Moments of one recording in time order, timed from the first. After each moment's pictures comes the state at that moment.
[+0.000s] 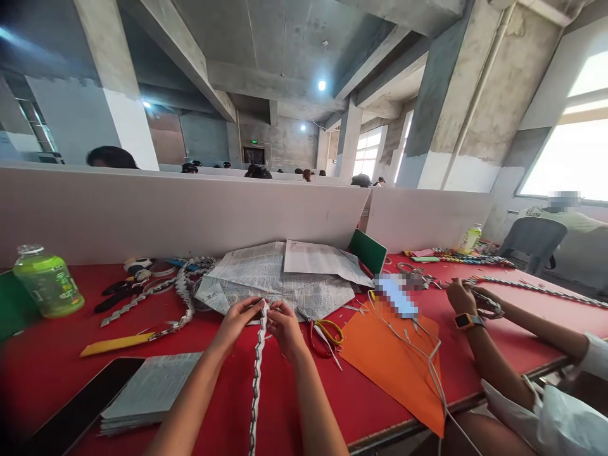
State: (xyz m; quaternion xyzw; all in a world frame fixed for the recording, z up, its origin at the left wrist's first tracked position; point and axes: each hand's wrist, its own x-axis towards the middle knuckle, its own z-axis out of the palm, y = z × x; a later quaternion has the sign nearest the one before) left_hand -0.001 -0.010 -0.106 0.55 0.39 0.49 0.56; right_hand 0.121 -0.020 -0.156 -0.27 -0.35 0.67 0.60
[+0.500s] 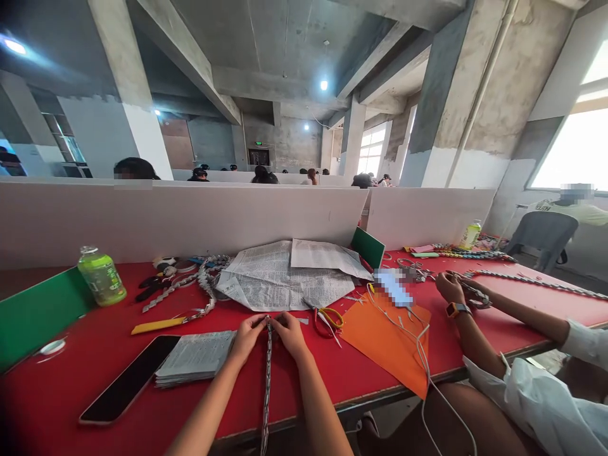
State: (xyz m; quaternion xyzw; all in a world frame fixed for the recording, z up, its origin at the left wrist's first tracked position) left_hand -0.021 -0.040 -0.178 0.57 0.47 0.50 0.45; right_hand 0.112 -0.049 -0.192 -0.42 -0.55 0.46 0.55
